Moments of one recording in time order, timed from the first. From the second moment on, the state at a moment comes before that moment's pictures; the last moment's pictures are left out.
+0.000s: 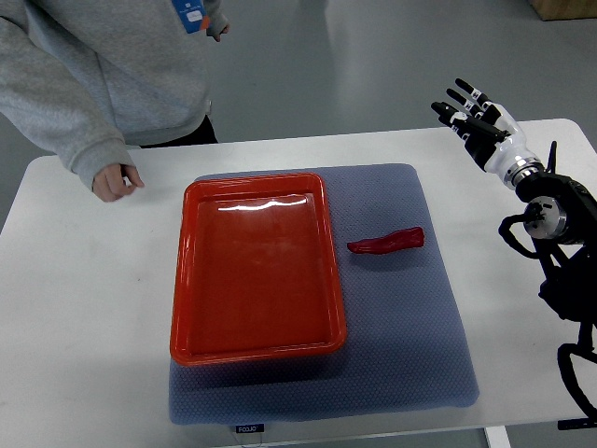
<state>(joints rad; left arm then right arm) -0.03 0.00 -0.05 -0.07 0.12 -0.15 0.04 0.62 -0.10 1.47 0.72 -0.82 0.22 0.05</state>
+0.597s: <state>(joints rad) -0.03 0.00 -0.05 -0.07 0.12 -0.15 0.03 0.62 -0.10 1.47 0.72 -0.82 0.22 0.05</state>
